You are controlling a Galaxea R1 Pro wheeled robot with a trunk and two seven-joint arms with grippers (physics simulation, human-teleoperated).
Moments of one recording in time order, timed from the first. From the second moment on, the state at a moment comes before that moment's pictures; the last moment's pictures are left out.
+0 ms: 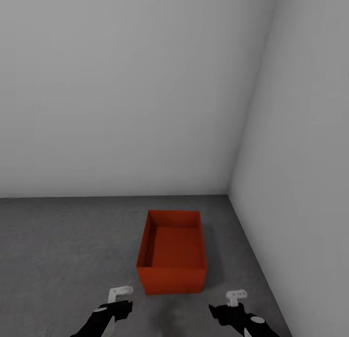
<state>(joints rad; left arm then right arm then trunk) -0.42 -0.08 0.19 -0.46 -0.09 0.20 0.07 -0.44 -0.02 0.10 -0.33 -0.09 -0.01 0.22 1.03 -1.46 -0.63</state>
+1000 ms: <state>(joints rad) -0.38 0.13 0.19 0.07 -0.09 -0.32 -0.07 -0.39 -0.09 0.10 0.05 -0.10 -0.20 0.19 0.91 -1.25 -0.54</state>
